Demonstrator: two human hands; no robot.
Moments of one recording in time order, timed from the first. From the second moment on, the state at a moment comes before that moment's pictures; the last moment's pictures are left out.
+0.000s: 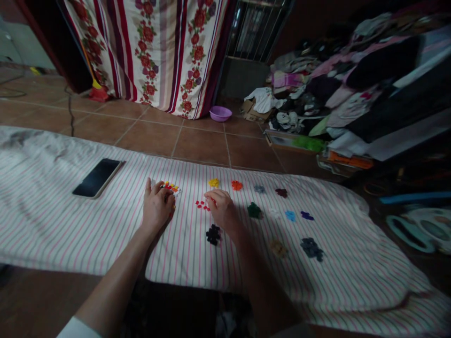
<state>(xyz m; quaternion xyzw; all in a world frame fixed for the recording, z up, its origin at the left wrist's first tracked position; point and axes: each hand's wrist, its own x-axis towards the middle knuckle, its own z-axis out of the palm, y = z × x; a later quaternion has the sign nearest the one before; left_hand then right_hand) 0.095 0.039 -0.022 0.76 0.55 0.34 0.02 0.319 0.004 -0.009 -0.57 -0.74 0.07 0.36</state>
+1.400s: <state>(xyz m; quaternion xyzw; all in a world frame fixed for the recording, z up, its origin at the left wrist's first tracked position) 0.114 0.020 0.002 0.75 0.49 0.40 0.18 0.273 -0.003 0.006 -0.53 -0.73 0.18 0.38</state>
